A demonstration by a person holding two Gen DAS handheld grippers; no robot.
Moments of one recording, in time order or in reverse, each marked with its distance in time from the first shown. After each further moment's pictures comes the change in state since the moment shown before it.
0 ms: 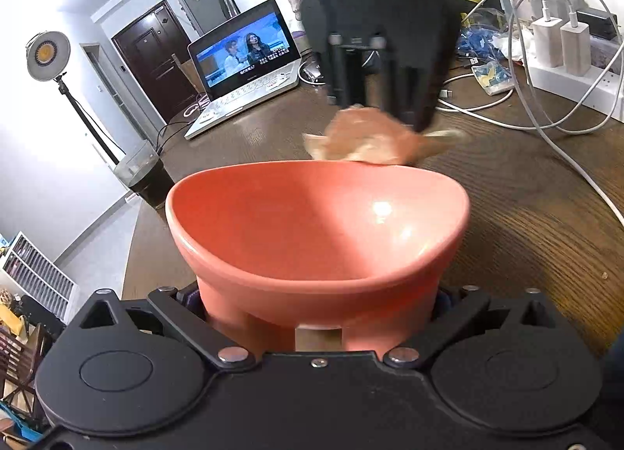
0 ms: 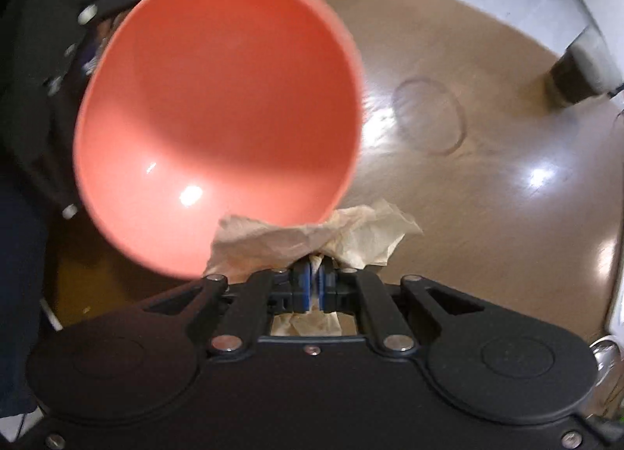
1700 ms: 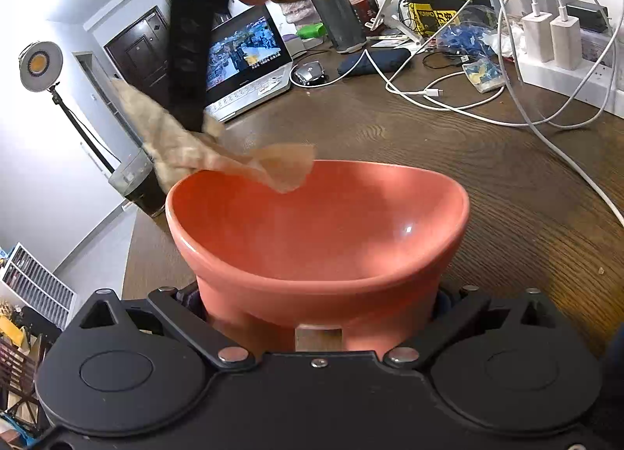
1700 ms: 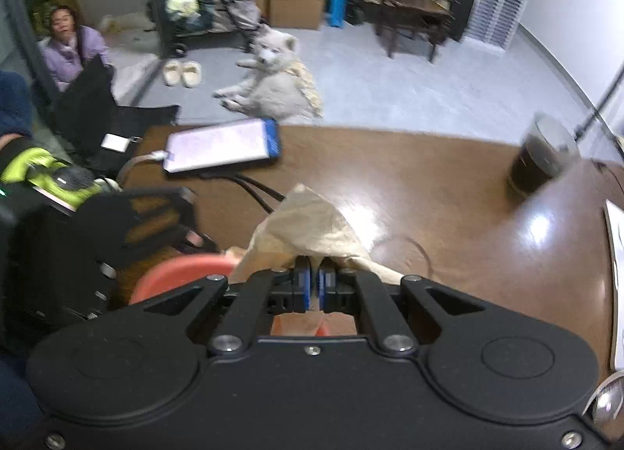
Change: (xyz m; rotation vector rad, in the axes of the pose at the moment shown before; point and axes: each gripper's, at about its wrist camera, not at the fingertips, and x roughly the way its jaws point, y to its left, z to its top) left arm -0.001 -0.007 0.003 0.035 -0.008 -0.008; right arm -0.037 0.063 0.060 0.177 -0.359 -0.045
